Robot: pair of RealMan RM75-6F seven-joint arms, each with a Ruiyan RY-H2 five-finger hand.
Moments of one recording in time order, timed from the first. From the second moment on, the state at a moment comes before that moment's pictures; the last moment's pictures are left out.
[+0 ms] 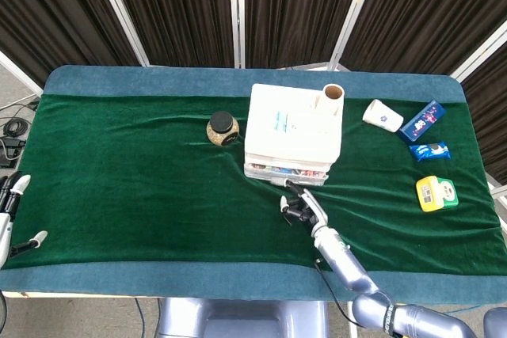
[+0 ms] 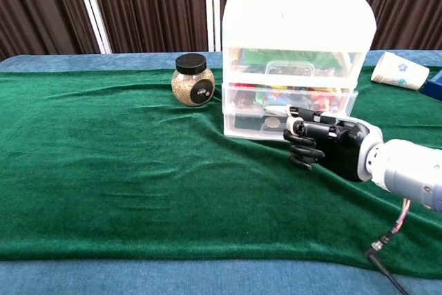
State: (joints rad) left arm -0.06 -1.14 -0.05 -1.58 1.50 1.54 0.05; right arm 0.47 -1.69 0.33 -1.52 -1.23 0.72 1.04
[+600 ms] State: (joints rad) left arm -0.06 -1.14 -0.05 -1.58 1.51 1.54 0.06; right arm 0.39 -1.70 0.22 -1.52 -1.39 0.99 0.81
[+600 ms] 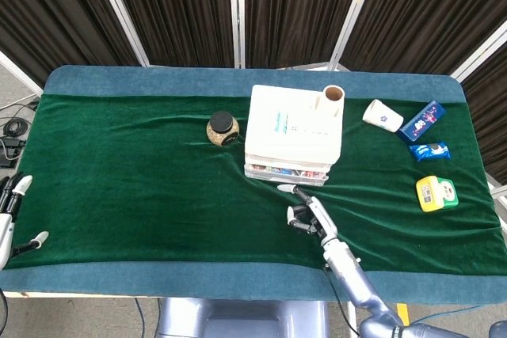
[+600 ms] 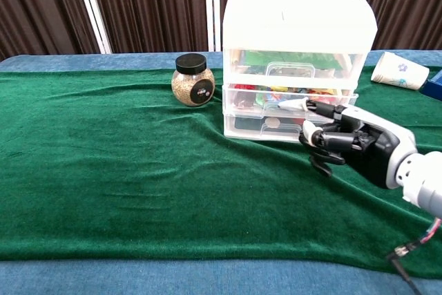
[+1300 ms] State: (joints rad) left arm -0.06 -1.15 -0.05 -1.58 1.52 1.54 0.08; right arm 0.39 -1.63 0.19 -1.58 -1.45 1.19 -0.06
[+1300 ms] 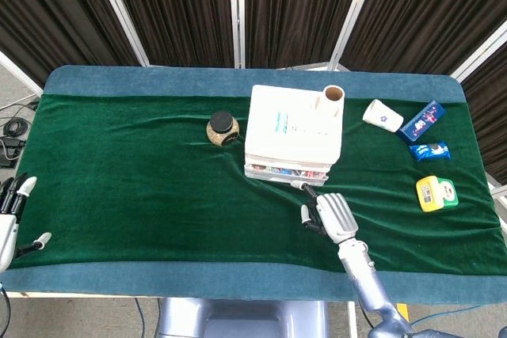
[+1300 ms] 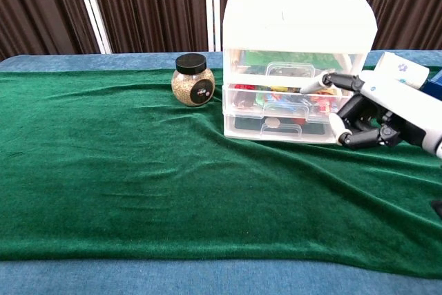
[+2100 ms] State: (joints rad) left arm -0.06 -1.14 -0.05 -1.58 1.51 1.54 0.07; right arm 0.47 -1.65 0.25 -1.65 -1.17 1.16 -0.40
